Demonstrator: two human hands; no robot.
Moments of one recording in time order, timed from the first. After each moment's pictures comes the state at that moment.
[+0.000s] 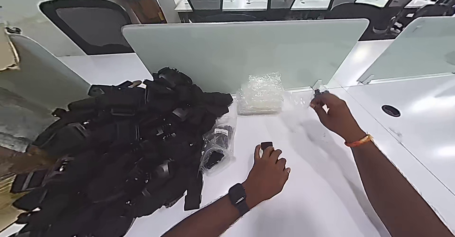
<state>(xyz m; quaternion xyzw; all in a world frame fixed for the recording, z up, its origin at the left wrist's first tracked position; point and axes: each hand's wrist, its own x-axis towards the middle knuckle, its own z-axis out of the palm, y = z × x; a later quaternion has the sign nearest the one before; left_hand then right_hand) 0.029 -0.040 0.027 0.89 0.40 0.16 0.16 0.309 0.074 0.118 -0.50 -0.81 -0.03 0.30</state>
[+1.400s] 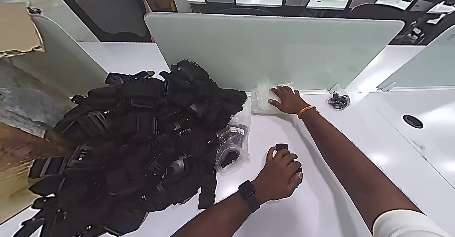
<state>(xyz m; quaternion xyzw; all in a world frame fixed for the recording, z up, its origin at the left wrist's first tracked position) 0.008 -0.023 -0.009 0.88 0.31 0.29 0.20 0.173 0.230 0.056 -0.56 -0.83 0.03 0.03</state>
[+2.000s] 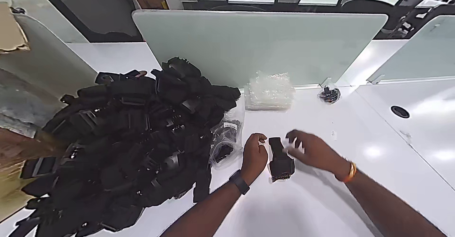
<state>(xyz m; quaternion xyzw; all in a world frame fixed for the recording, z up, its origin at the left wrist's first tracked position) -0.010 -0.003 -0.005 0.63 0.52 0.44 0.36 0.217 0.002 0.072 -0.52 -0.82 0.21 0.12</state>
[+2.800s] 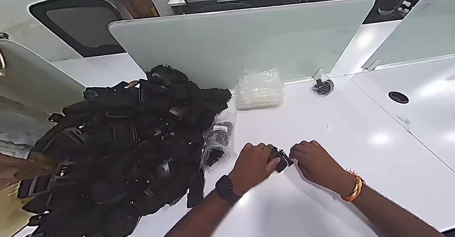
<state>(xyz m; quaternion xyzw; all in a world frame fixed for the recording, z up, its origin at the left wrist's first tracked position) -0.007 -0.019 0.031 0.89 0.42 0.15 0.12 0.244 -0.047 0.041 -0.44 -0.89 0.02 0.10</state>
